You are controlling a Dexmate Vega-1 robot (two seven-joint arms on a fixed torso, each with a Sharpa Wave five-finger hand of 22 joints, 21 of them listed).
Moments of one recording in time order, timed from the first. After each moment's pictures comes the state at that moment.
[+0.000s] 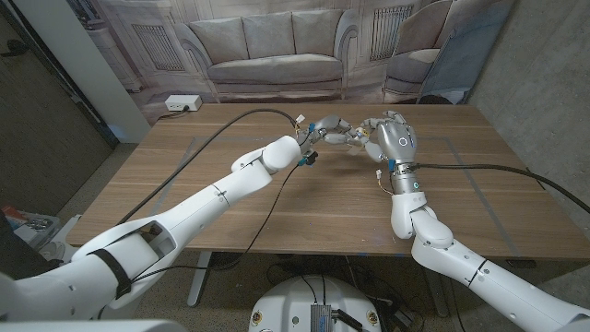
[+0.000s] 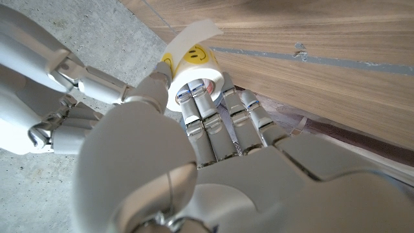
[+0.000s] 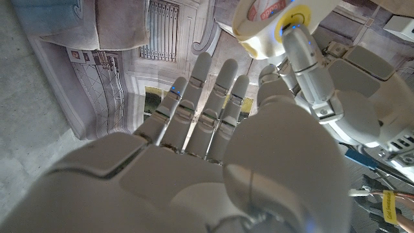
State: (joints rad) left arm 0.52 0.43 0.82 -1.52 0.07 0.01 -0.03; left_hand 0.99 0.03 0.50 -0.16 0.18 1.03 -0.06 0.39 0.29 1.09 -0.13 0.47 0.31 0.73 -0.07 0.24 0.35 0.14 0.03 0.66 0.20; right arm -1.00 -0.68 -0.64 -1.81 -0.85 -0.42 -0.86; right_hand 1.03 0.02 0.20 -0.14 0.27 0.86 -0.14 0.40 0.30 0.95 -0.13 0.56 0.43 0.82 -0.10 0.49 0.50 0.34 -0.03 0.48 0.30
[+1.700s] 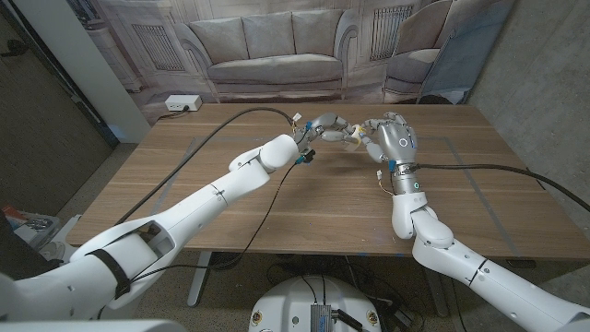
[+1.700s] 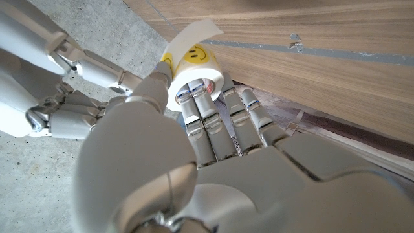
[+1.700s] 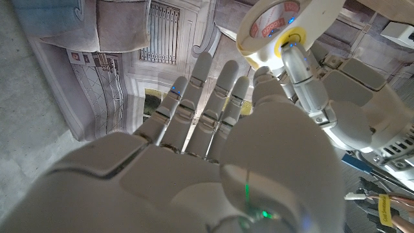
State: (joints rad) left arm 0.52 0.43 0.80 -1.51 0.07 -0.01 -0.02; left_hand 0.99 0.03 0.50 -0.17 0.18 1.04 -0.06 0.39 0.29 1.08 -0.13 0.47 0.31 0.74 -0.07 0.23 0.36 0.14 0.03 0.68 0.20; right arm -0.99 -0.68 -0.65 -1.79 -0.85 -0.42 -0.85; right_hand 1.07 0.06 0.20 -0.14 0.27 0.84 -0.15 0.40 0.28 0.94 -0.15 0.58 0.47 0.84 -0.10 0.47 0.53 0.33 -0.03 0.52 0.30
